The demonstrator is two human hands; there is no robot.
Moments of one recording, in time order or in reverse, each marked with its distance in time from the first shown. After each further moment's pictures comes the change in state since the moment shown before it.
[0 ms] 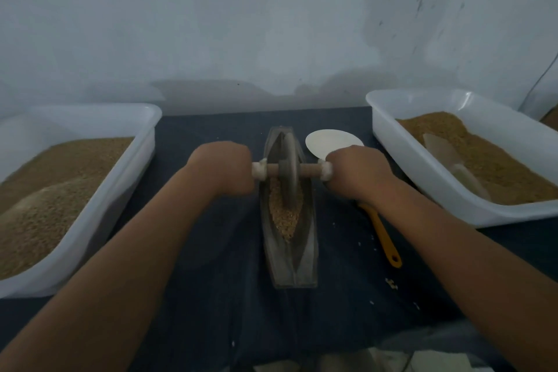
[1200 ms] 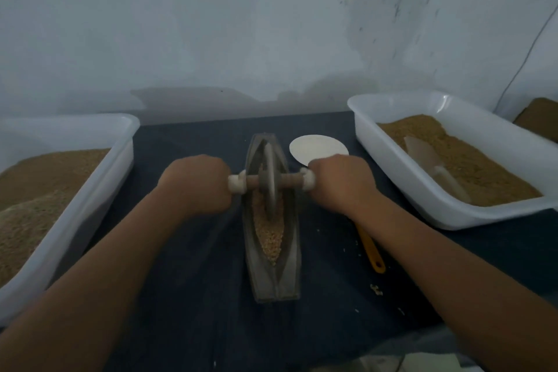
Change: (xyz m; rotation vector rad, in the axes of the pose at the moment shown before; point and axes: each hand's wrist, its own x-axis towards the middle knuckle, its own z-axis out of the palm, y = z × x) left_hand -0.001 -0.013 0.019 0.003 0.092 -0.023; right_hand -0.009 0.003 0.013 -0.006 0.241 -0.054
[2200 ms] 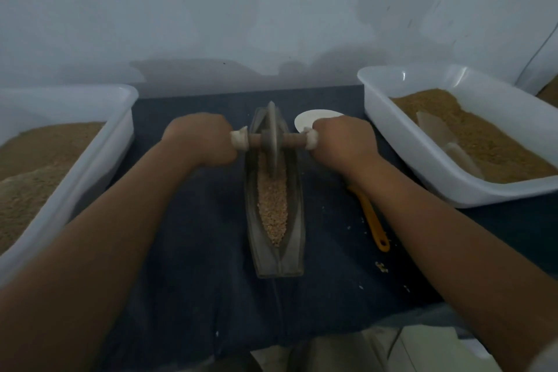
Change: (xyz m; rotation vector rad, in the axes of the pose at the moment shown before) left_hand 0.025 0.001 -0.013 -0.054 -0.043 -0.081; right_hand 0.027 -0.001 0.004 0.033 -0.002 0.045
